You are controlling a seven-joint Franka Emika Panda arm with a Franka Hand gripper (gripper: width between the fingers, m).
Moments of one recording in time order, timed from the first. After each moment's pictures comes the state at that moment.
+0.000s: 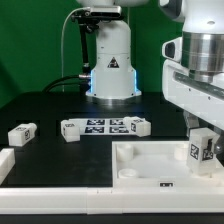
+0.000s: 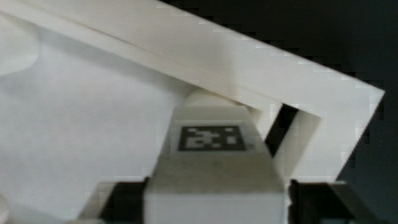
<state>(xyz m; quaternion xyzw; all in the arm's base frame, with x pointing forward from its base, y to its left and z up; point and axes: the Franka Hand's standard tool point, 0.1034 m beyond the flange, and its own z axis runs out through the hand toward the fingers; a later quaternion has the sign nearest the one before) 0.614 0.124 0.079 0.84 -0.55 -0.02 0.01</state>
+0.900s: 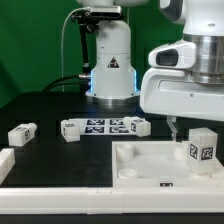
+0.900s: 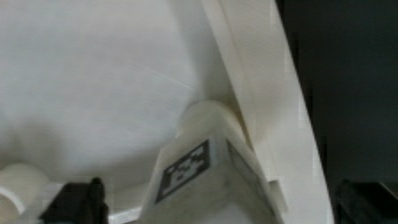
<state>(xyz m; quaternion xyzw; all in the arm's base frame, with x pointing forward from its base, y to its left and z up) 0.607 0.125 0.076 0.99 -0.11 -0.02 0.00</state>
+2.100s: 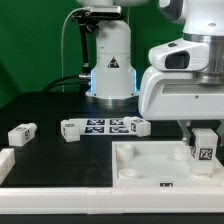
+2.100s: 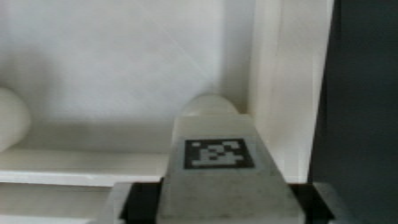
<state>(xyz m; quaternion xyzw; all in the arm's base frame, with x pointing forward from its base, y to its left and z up) 0.609 0.124 0.076 1.00 -0.03 -0.01 0.00</state>
